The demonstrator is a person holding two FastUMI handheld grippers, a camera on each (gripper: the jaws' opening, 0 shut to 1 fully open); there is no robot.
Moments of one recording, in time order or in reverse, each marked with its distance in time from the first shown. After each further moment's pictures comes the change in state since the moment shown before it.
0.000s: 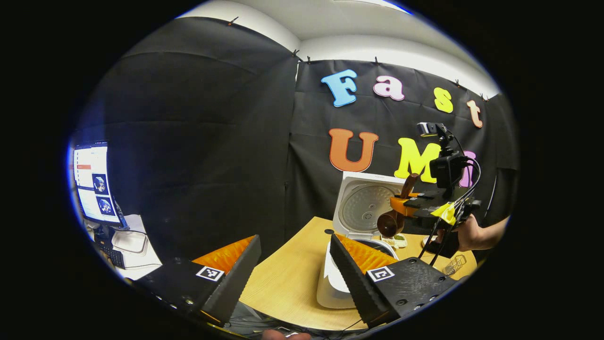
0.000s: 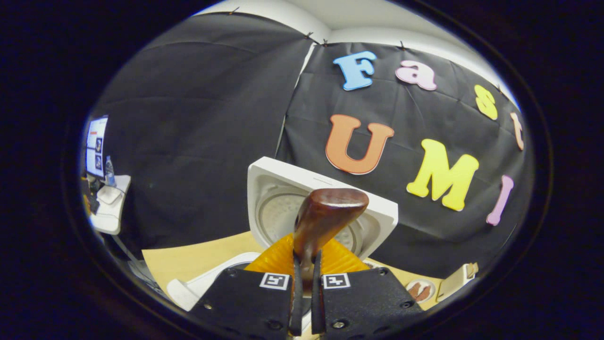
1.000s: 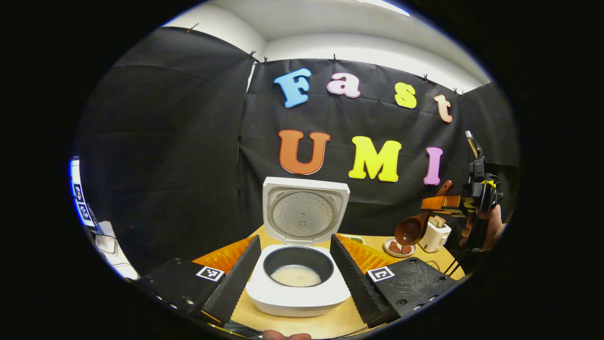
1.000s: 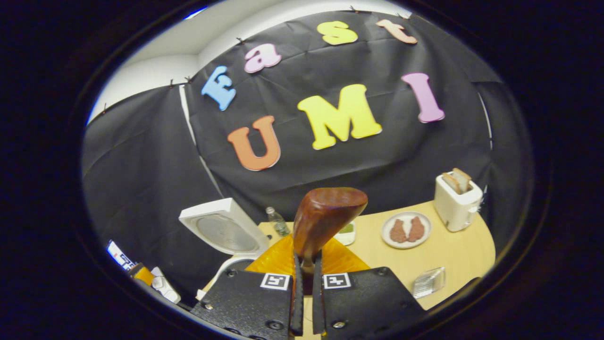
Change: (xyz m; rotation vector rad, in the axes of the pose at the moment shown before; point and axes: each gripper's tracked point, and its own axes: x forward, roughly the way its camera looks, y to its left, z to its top) left arm 0.004 -0.177 0.019 0.058 -0.007 -0.226; right arm -0.174 -0.250 -0.078 0.649 0.055 -0.226
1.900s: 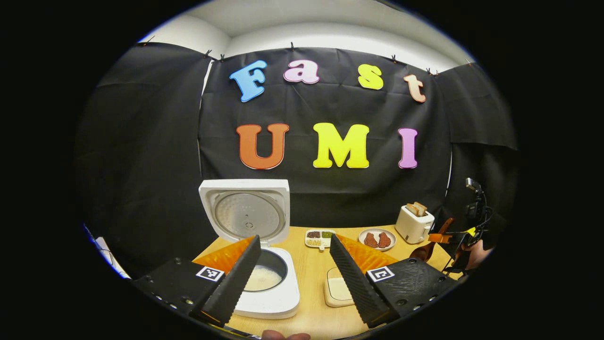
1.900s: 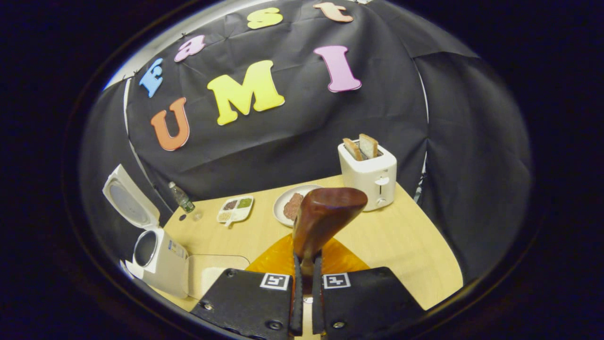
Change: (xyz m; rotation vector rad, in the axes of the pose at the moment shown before) left arm 0.032 -0.102 0.001 0.101 0.082 -0.088; right arm 0.003 -0.243 -0.097 0.021 0.122 -0.288
